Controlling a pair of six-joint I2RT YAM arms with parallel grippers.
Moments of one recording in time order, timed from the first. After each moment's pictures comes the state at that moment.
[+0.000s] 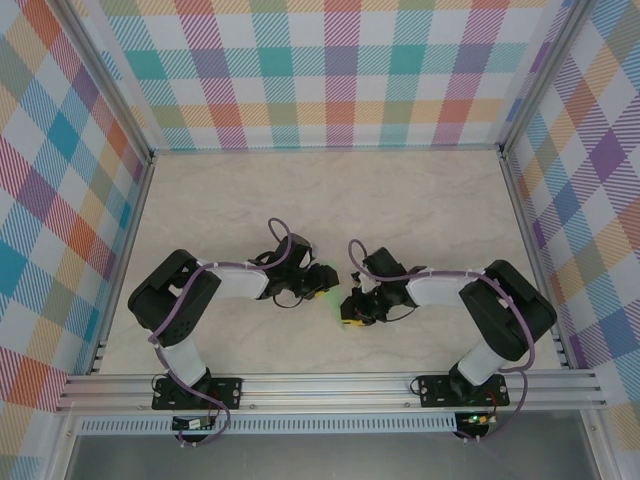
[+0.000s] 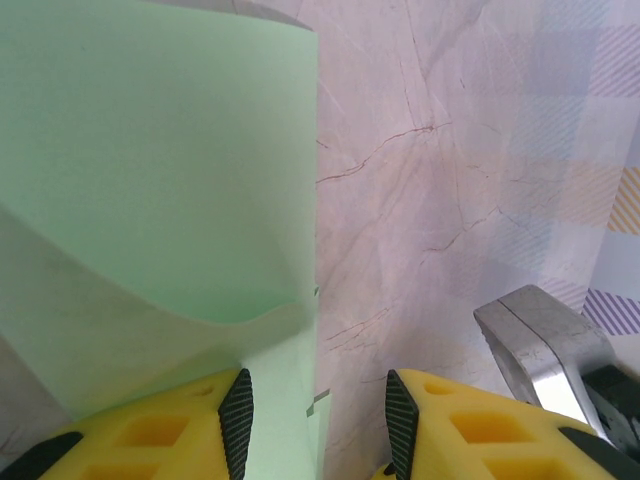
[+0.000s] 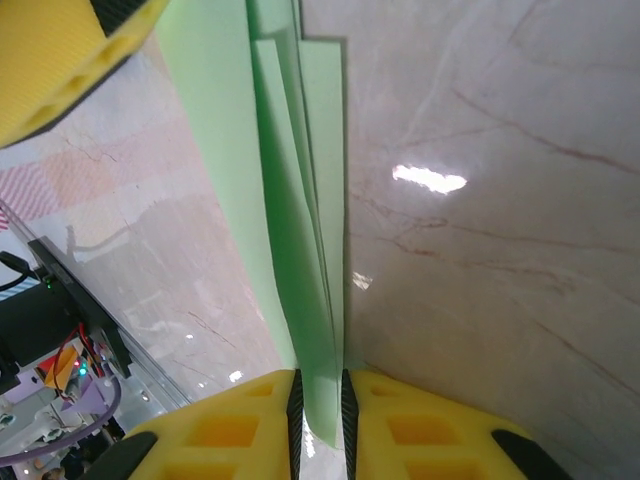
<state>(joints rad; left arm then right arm) -0.69 1.75 0.78 0.13 0.43 -1.01 0.69 1.60 0.64 -0.19 -0.65 0.79</state>
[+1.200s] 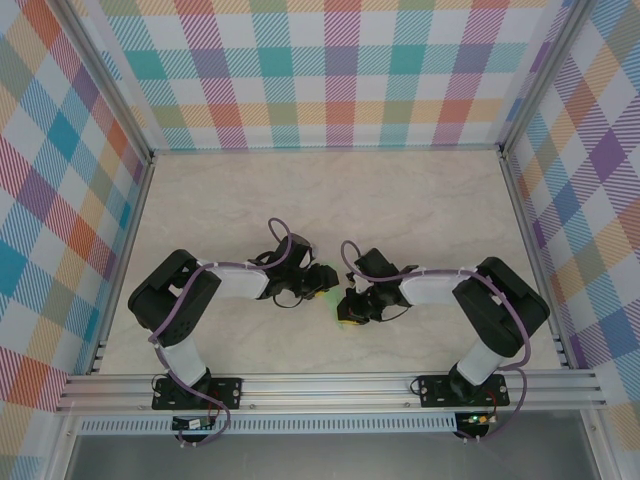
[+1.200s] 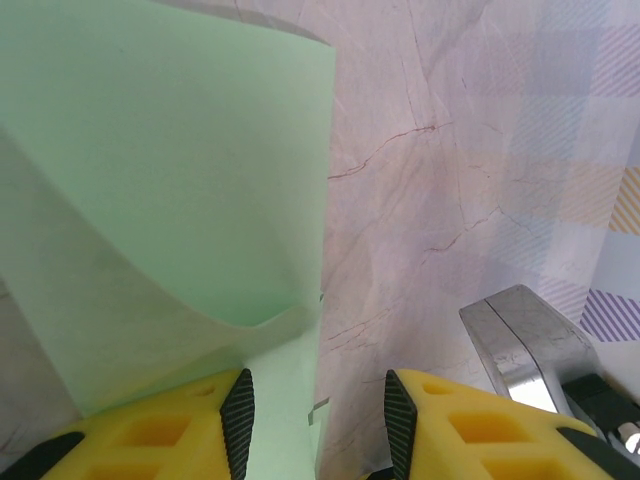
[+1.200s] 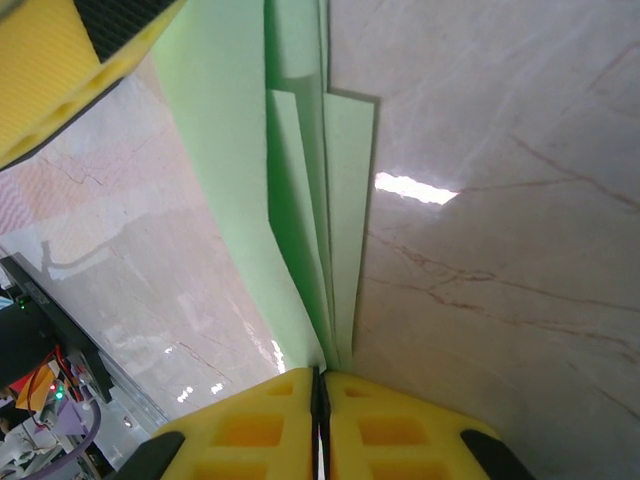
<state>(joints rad) -0.69 1.75 0.78 0.13 0.43 -1.01 0.74 1.64 0.67 -0.19 -0.58 0.81</state>
